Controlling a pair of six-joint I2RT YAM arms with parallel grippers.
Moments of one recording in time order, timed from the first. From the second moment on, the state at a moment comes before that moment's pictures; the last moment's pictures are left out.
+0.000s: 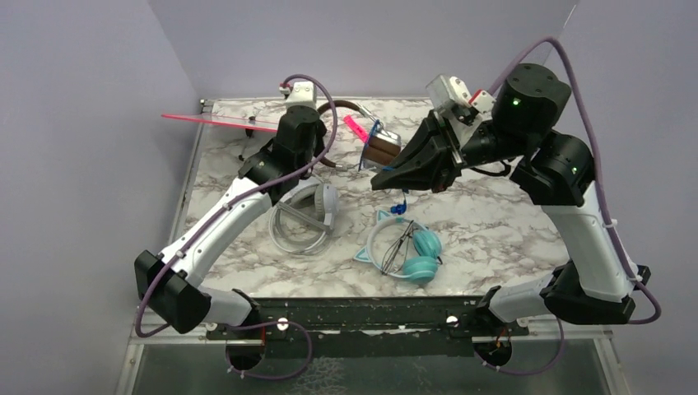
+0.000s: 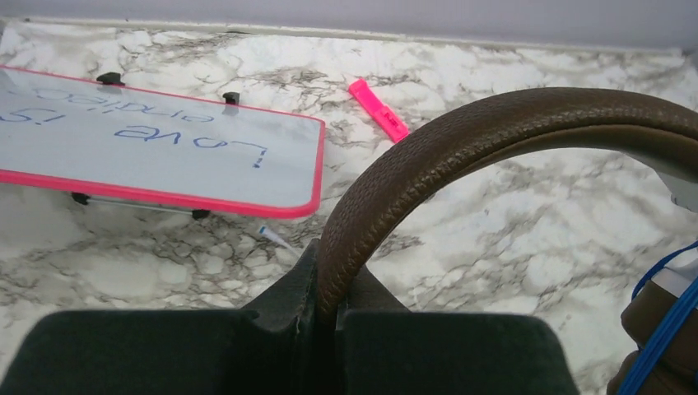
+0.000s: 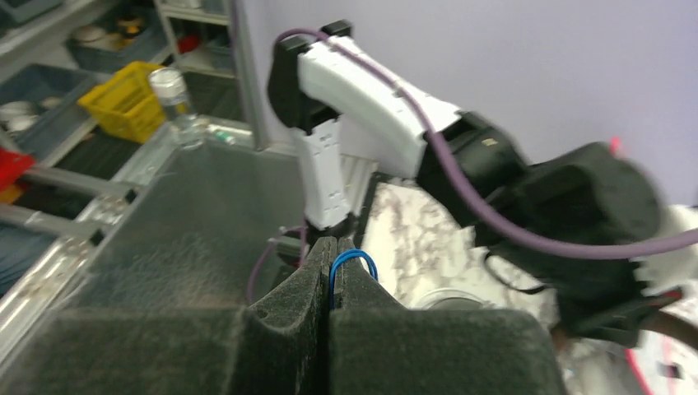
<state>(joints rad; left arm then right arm) -0.62 1.30 1.30 -0.35 -0.46 -0.27 0.83 1.39 2.14 -0.76 -0.94 -0.12</state>
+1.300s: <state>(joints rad) -0.82 1.25 0.97 -0.07 -0.52 -0.22 0.83 1.45 2.21 -0.71 -0.78 -0.04</state>
